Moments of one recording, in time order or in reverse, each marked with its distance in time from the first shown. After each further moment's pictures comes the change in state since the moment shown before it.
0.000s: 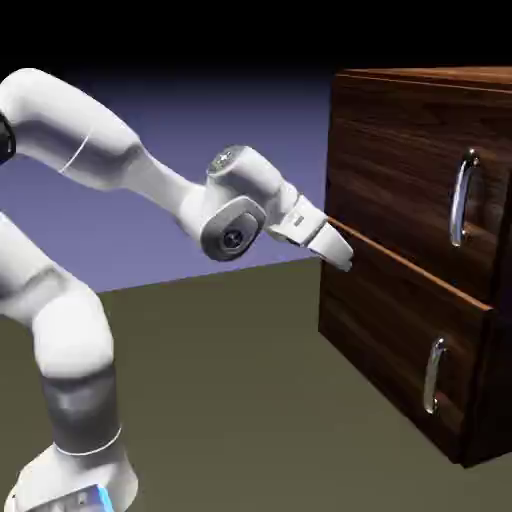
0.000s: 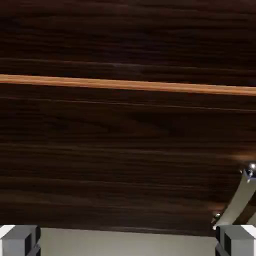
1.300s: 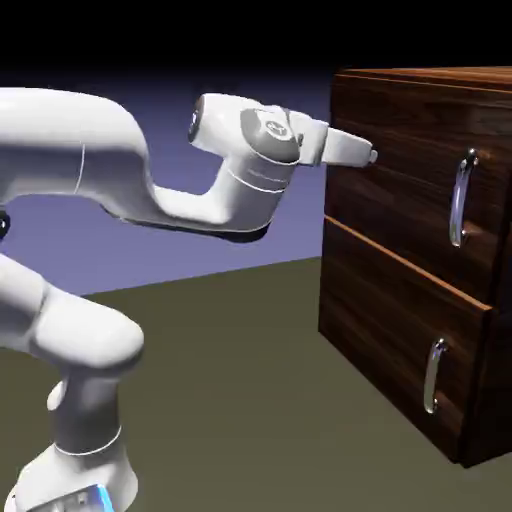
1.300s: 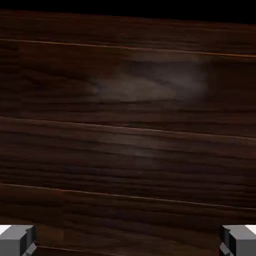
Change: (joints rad) arm 0.644 -0.233 -0.714 0.376 -1.696 -0.056 1.207
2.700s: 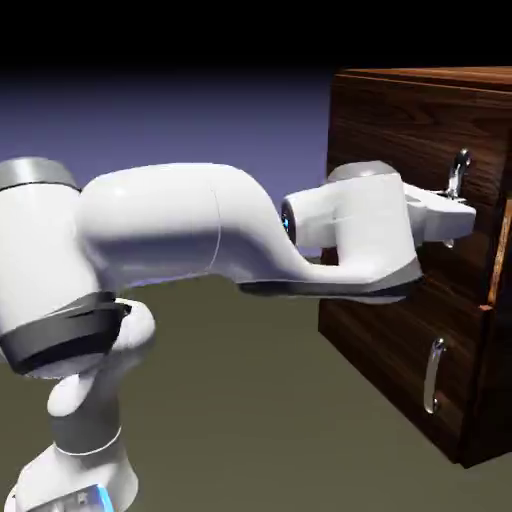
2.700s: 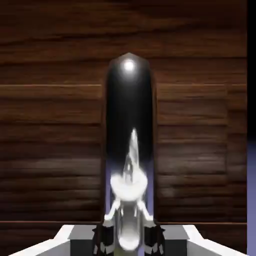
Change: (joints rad) arm 0.401 -0.040 -0.448 0.233 -1.132 -0.133 0.912
